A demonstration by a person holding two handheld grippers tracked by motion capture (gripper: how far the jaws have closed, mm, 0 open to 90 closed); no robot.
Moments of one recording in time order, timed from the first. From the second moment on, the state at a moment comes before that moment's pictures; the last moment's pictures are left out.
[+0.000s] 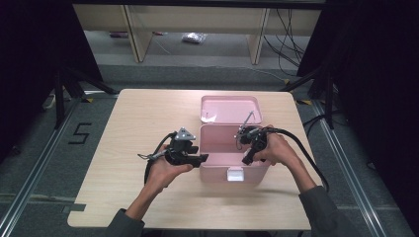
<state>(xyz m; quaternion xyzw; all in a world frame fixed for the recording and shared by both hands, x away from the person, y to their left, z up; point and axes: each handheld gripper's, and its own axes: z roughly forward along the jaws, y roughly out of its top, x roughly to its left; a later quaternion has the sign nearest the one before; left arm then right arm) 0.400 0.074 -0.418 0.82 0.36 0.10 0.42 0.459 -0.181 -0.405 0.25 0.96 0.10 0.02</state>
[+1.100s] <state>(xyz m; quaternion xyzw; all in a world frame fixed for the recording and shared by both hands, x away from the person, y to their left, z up) 0.400 0.073 -0.417 0.82 0.36 0.10 0.42 0.459 -0.182 -0.422 0.25 0.96 0.09 0.02</state>
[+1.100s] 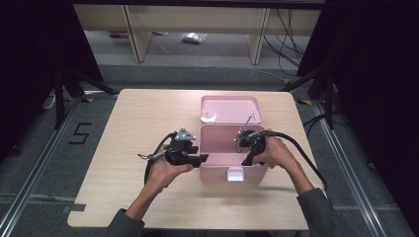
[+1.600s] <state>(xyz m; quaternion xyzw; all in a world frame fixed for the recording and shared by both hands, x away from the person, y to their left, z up) 0.399 0.073 -0.417 0.82 0.37 0.10 0.42 0.454 -0.187 -0.396 0.28 0.95 0.15 0.02</state>
